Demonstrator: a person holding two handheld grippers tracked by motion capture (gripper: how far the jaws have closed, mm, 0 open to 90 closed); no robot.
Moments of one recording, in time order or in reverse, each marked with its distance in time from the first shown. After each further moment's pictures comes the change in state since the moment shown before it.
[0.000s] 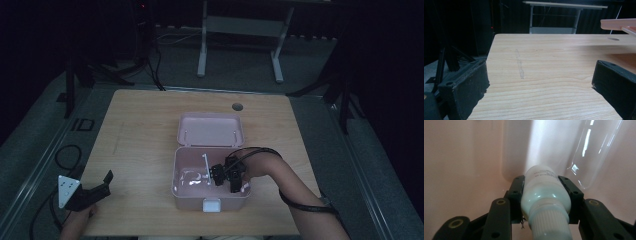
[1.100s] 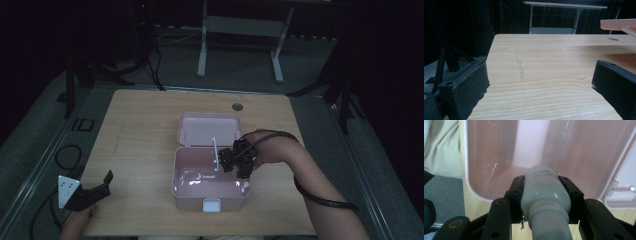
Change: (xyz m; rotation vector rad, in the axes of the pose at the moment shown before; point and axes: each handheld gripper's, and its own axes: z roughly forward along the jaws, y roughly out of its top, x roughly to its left) left arm 0.000 0.000 0.000 -0.002 -0.002 0.002; right arm 0.006 -0.025 -0.074 -0.035 -0.119 -0.011
